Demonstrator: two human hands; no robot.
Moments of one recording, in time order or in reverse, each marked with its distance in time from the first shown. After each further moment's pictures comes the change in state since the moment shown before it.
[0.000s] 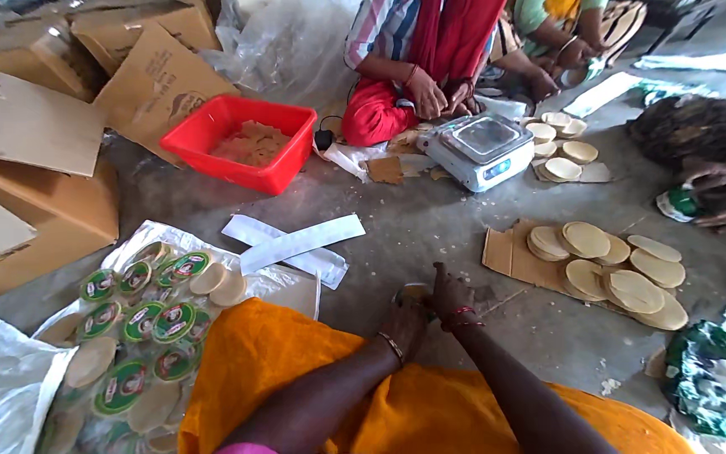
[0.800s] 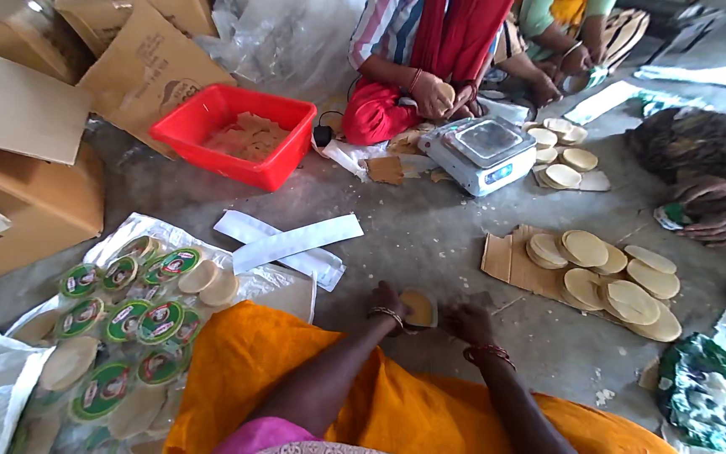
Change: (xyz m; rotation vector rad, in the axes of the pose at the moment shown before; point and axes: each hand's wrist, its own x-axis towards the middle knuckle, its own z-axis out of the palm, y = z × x) left_hand 0.035 -0.029 -0.029 -0.545 0.043 -0.558; right_hand -0.017 0.064 0.024 0.893 -0.024 0.214
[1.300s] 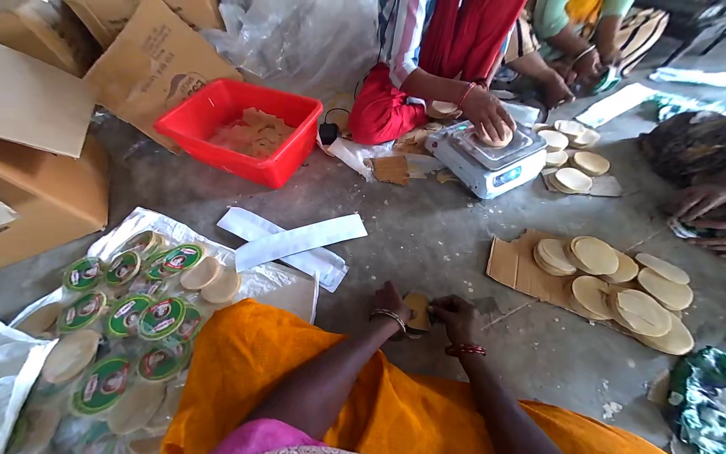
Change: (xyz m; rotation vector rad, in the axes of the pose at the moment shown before) left_hand 0.004 0.003 0.000 0.014 0.009 0.045; right_hand 0.021 0.003 0.029 -0.022 0.056 -0.243
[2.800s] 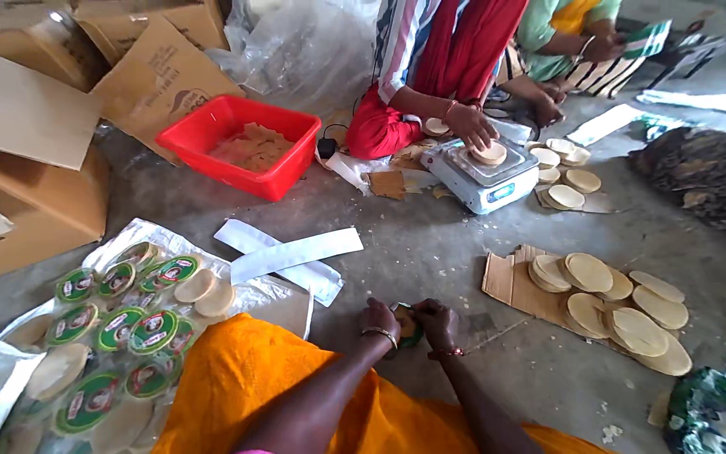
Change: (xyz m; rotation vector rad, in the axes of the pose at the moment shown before) left_hand 0.006 -0.001 0.002 0.077 0.028 -0.115; right_hand 0.018 -0.012 0.023 -0.245 -0.053 -0.173
